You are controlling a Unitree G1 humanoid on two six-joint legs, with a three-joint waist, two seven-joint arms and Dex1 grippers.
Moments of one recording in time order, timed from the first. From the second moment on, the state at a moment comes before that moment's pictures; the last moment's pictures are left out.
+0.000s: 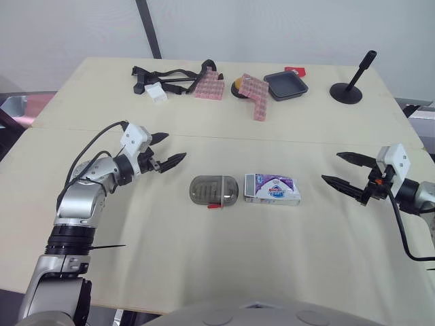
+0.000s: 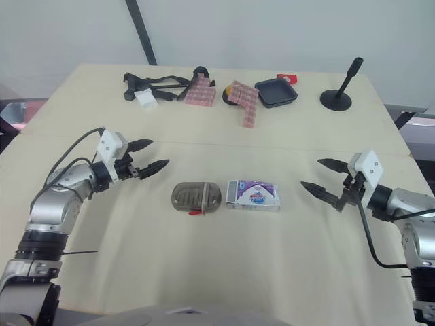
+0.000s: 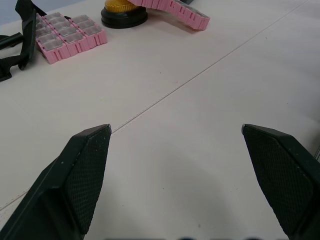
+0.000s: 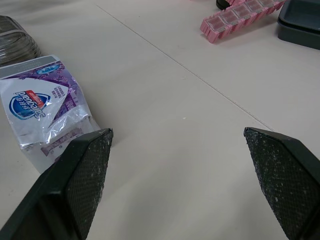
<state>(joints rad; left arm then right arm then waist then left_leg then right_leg) -0.33 0.54 0.06 0.11 -0.33 0.21 -0.88 -0.03 -0.74 -0.29 0.03 0.48 0.18 1.07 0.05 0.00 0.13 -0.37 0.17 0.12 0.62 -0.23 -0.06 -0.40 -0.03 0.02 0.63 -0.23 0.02</state>
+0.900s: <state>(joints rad) -0.41 0.53 0.06 0.14 -0.40 0.29 -0.95 -0.03 -0.78 -0.29 0.04 0.48 0.20 1.09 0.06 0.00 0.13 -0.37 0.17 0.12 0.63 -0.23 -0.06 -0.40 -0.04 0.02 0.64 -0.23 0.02</state>
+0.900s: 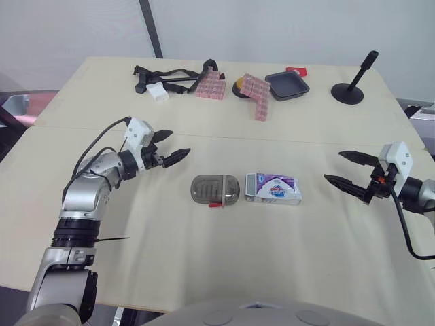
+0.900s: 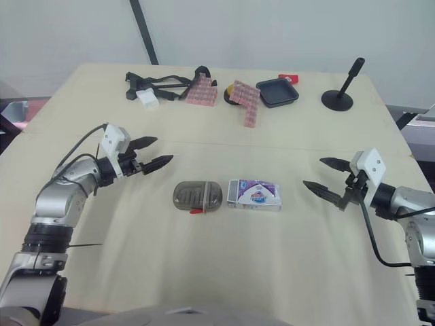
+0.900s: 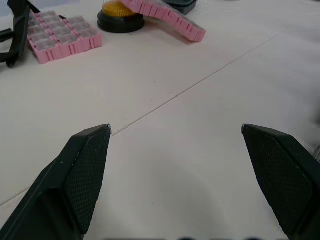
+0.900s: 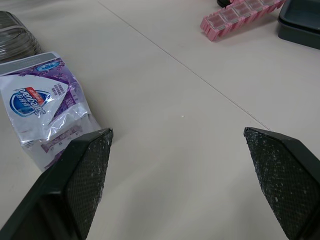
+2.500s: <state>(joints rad) -0.16 0.59 -0.04 -0.18 -0.50 0.13 -1.26 -0.24 -0.92 0.11 -0.12 0.31 0.28 1.27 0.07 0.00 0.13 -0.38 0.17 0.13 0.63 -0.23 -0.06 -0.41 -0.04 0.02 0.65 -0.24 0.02</state>
